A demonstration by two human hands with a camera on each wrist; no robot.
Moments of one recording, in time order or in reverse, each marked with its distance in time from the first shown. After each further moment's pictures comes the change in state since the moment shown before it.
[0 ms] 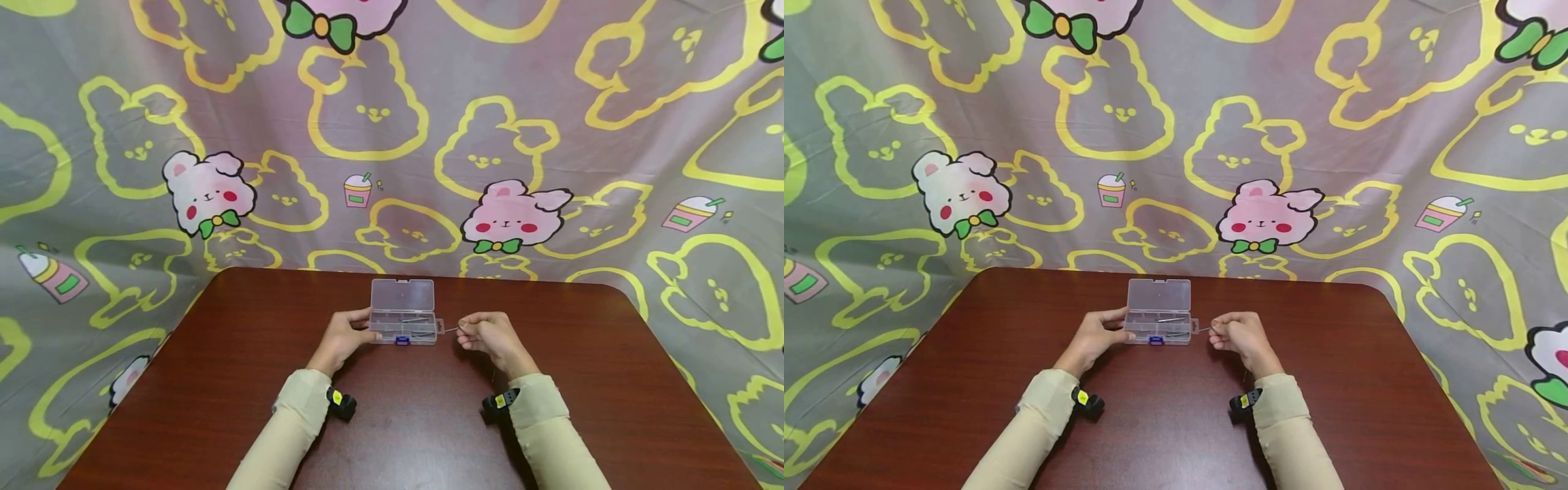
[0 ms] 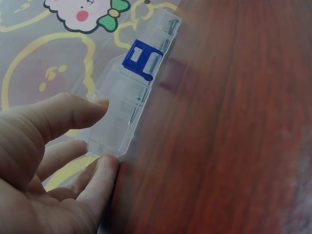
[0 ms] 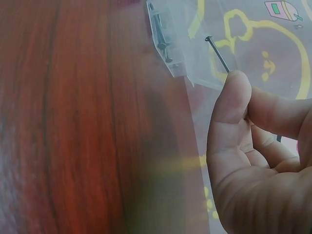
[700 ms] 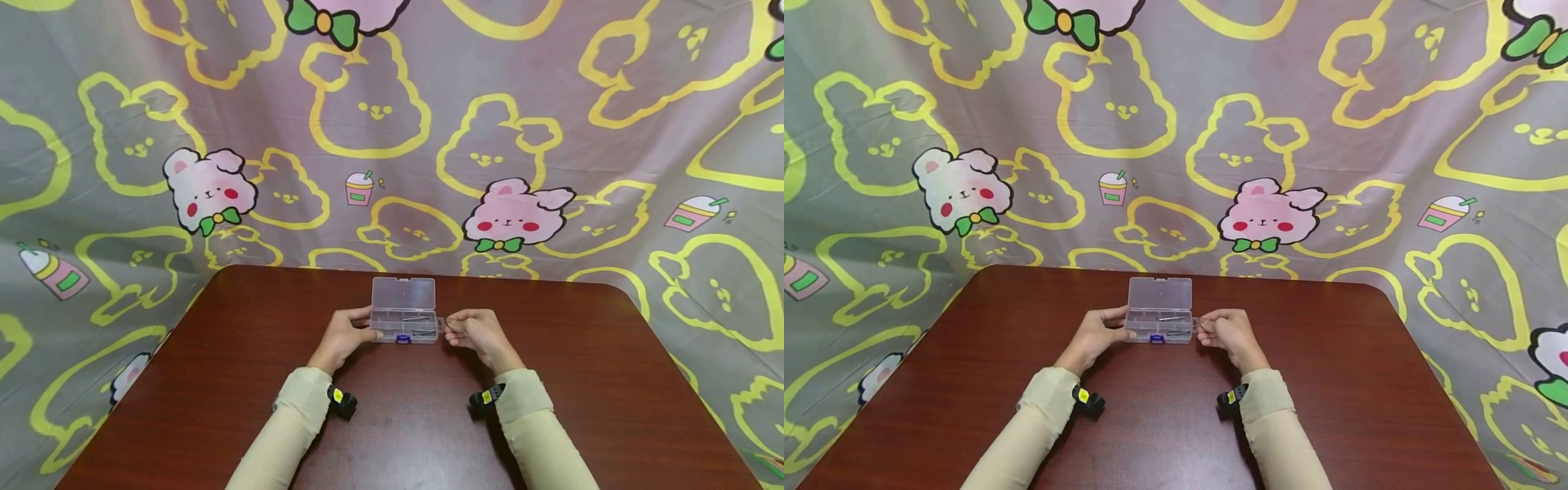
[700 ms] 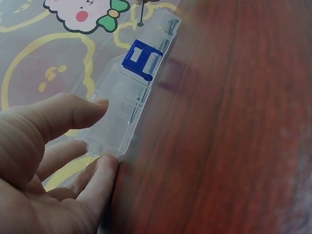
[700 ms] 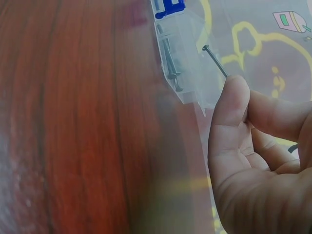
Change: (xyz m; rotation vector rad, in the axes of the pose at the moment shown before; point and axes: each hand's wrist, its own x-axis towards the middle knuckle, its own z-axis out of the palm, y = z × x) left_hand 0.000 0.000 0.000 -0.011 -0.007 0.009; right_hand 0.010 0.003 0.023 0.023 0.012 0.018
